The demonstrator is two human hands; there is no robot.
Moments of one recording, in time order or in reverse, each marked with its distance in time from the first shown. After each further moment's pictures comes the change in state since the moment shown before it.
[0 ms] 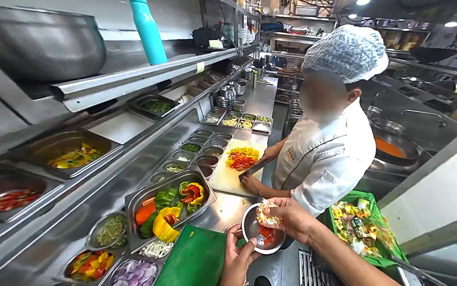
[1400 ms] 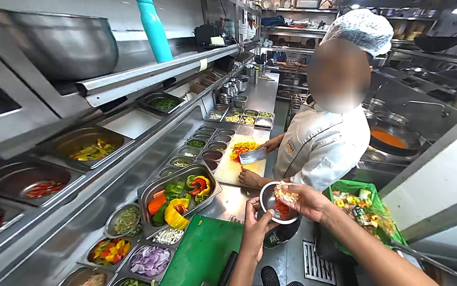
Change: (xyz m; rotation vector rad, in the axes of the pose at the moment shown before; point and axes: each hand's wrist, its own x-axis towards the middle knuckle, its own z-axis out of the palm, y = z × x) left_hand 0.015 0.008 0.035 -0.005 -0.148 -0.007; right_hand -0.018 -0.008 -0.025 0.327 0.186 0.053
